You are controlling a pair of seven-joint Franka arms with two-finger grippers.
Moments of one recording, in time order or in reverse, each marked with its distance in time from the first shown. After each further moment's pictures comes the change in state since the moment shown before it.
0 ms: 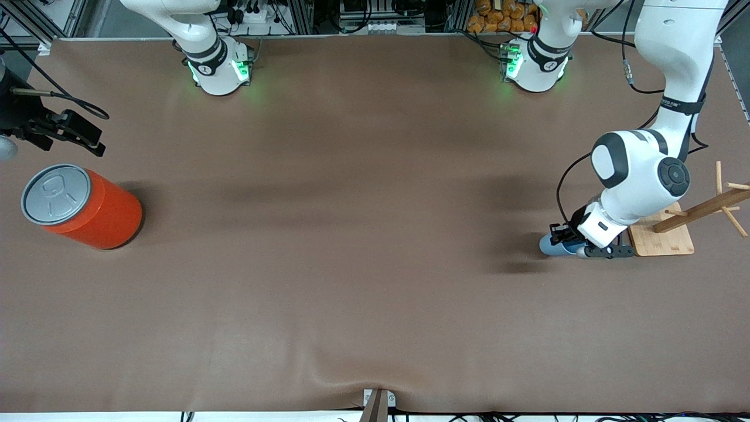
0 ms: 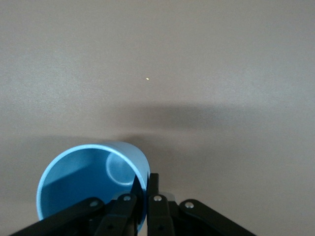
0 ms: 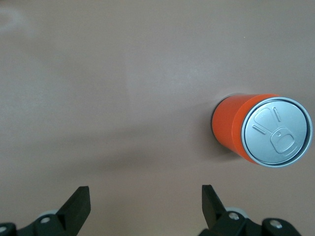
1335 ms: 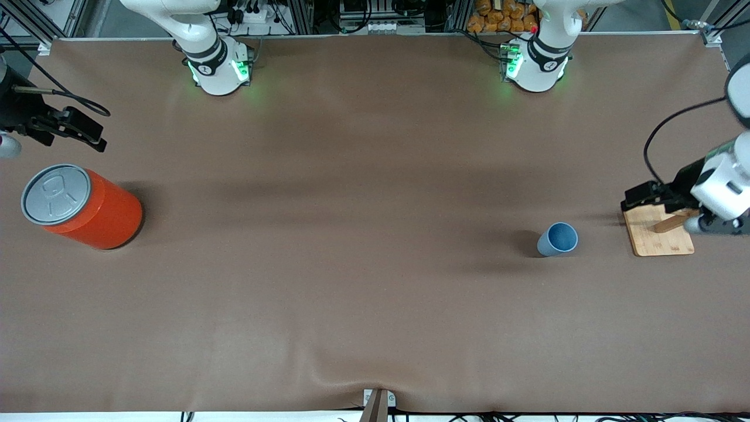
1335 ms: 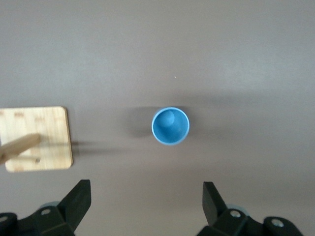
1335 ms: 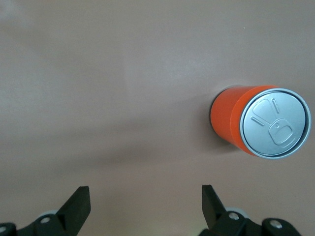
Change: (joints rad) left arm 0.086 -0.251 0.020 0.414 0.184 -0.752 -0.075; right arm 0.000 0.000 -0.001 0.004 0.000 -0.039 -0.001
